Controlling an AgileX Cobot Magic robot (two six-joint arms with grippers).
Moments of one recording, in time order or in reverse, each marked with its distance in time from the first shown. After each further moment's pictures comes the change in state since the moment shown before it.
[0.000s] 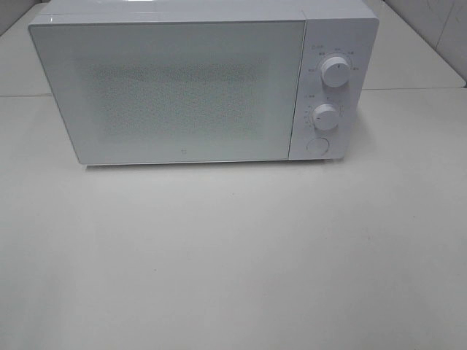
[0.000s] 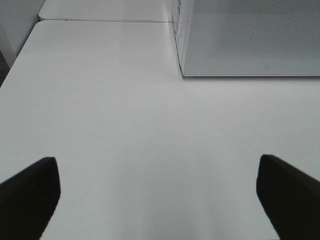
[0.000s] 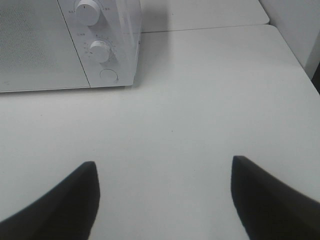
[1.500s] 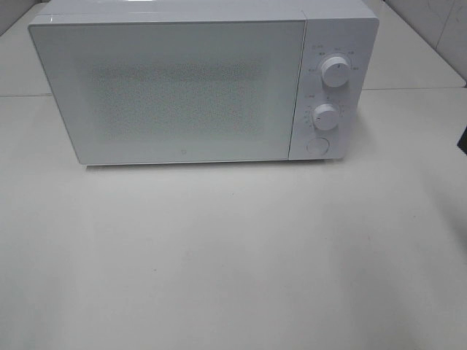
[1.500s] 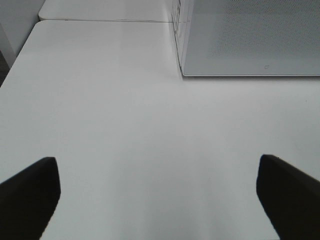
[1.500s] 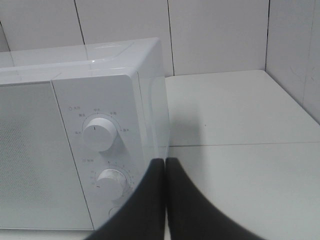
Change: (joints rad) left arm 0.000 0.000 0.000 0.000 0.000 0.000; right arm 0.000 0.974 0.364 -0.010 -1.737 0.011
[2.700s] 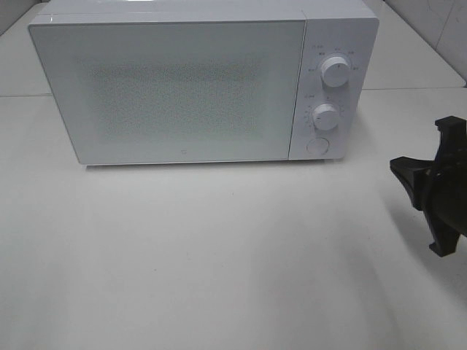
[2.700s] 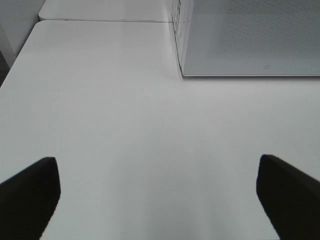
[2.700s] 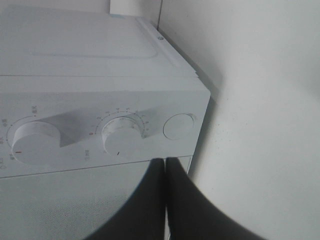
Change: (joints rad) left arm 0.000 0.000 0.000 0.000 0.000 0.000; right arm 0.089 0.744 -0.055 -0.003 -0.427 1.351
